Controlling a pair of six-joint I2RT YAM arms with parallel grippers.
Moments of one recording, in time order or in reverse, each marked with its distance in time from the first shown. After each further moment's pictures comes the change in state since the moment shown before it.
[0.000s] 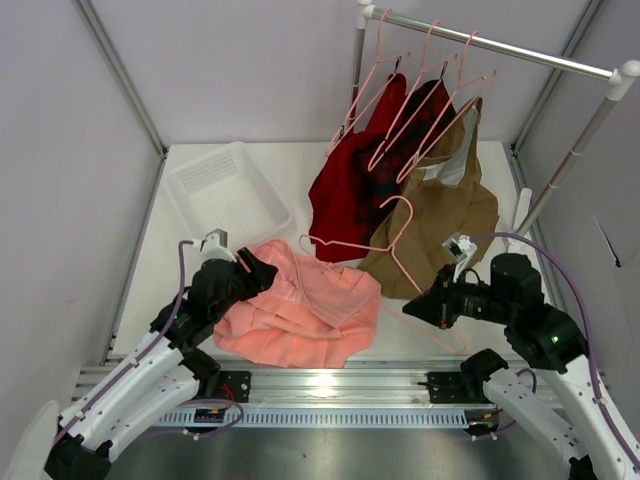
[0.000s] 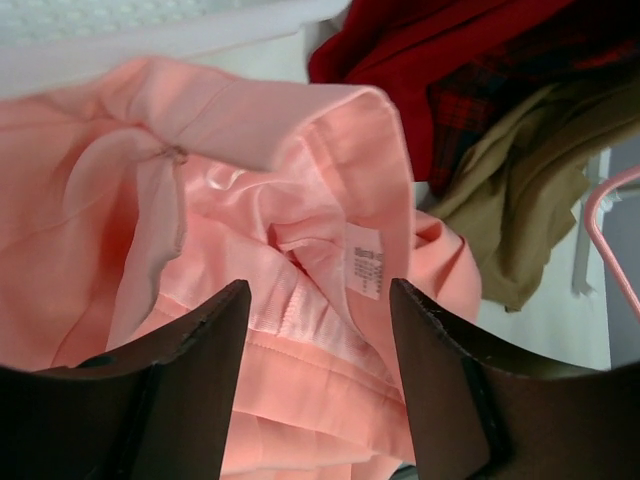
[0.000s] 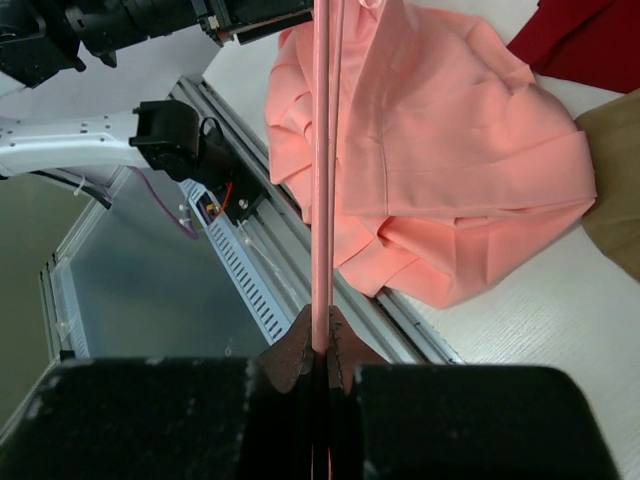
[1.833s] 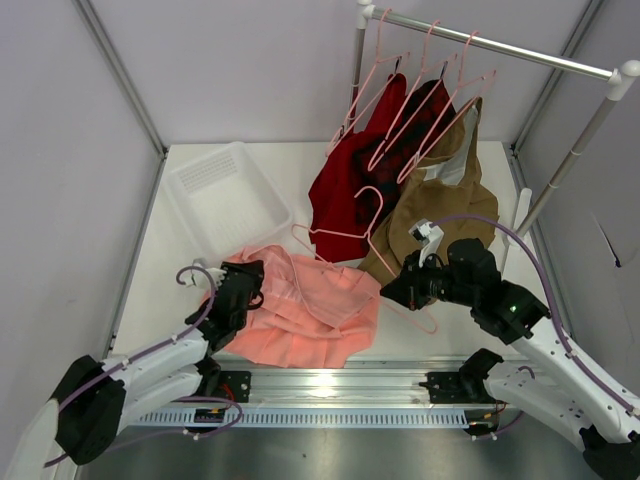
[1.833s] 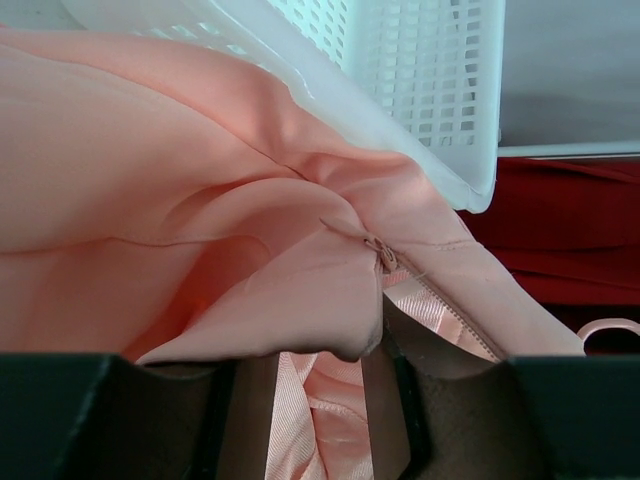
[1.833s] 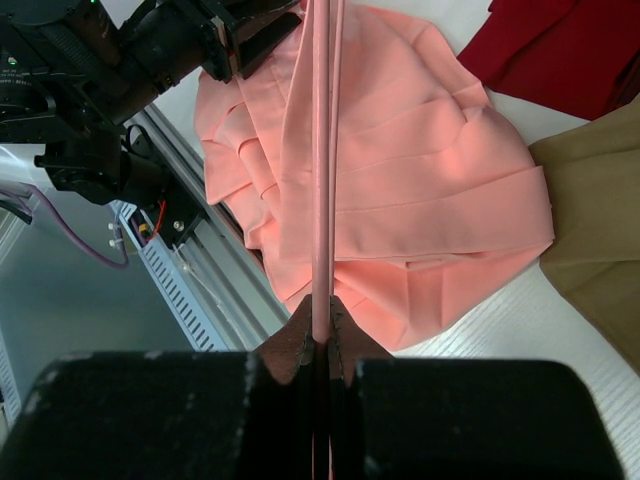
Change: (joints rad) left arm -0.042 0.275 -0.321 0.562 -0.447 -0.614; right arm 0.211 0.223 -0.066 0.259 0.275 0.026
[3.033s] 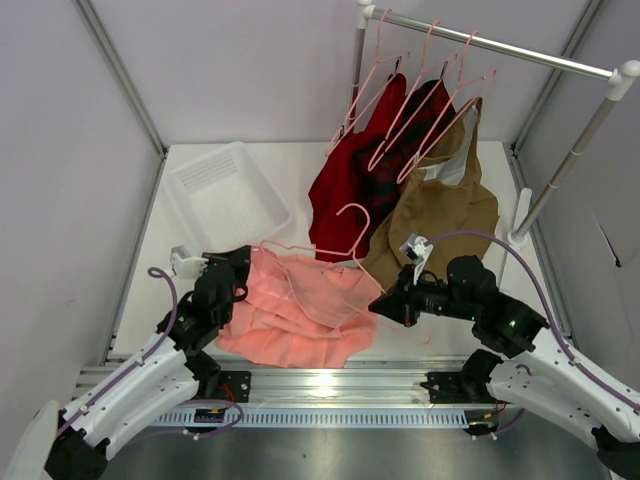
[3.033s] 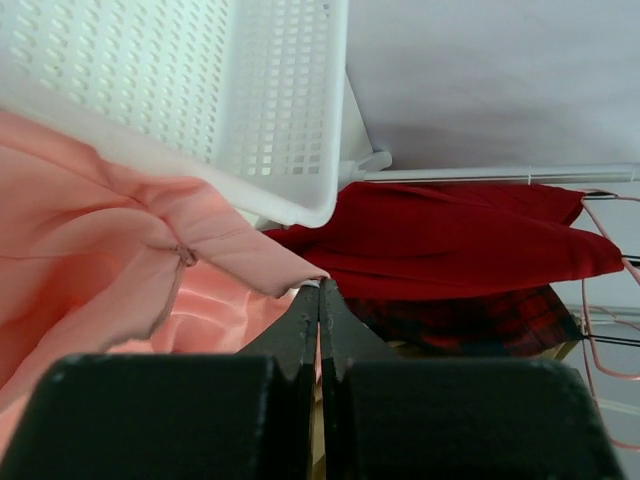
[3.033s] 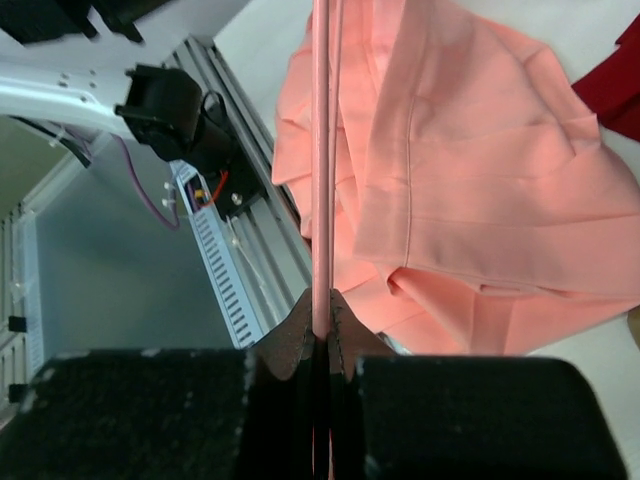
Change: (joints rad) left arm -0.002 -0.258 0.197 -0.327 -0.029 -0.016; right arm 0.119 -0.084 -0.091 0.149 -0.061 0.002
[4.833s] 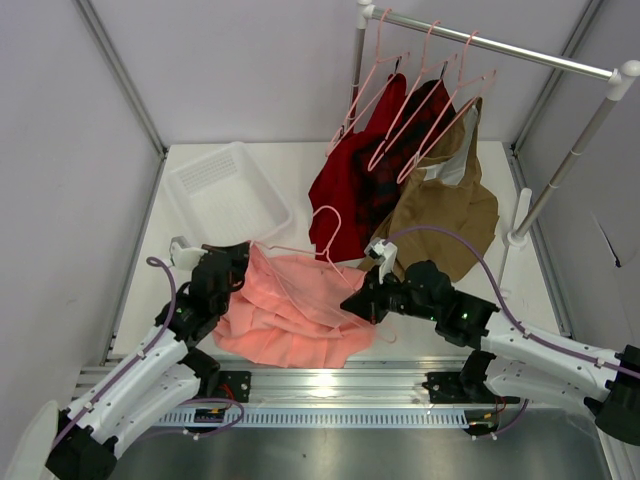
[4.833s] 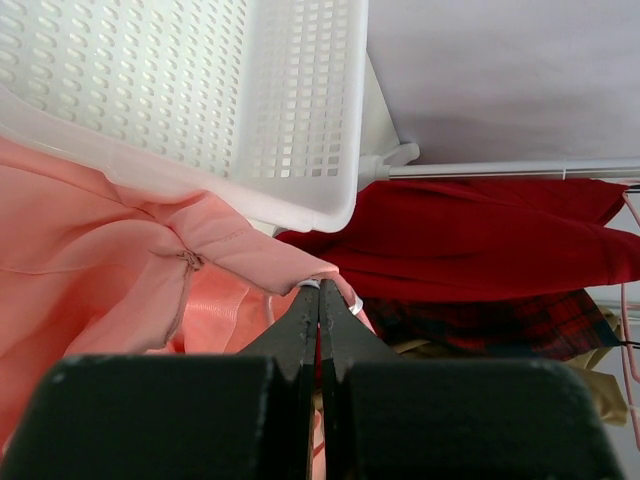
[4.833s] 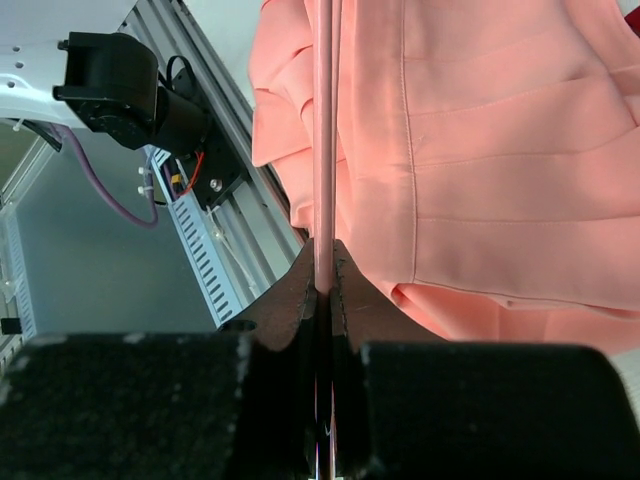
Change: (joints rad) left arm 0.096 0.054 0.087 -0.066 0.115 0.077; right arm 0.181 0.241 -0.119 0.368 0.218 0.115
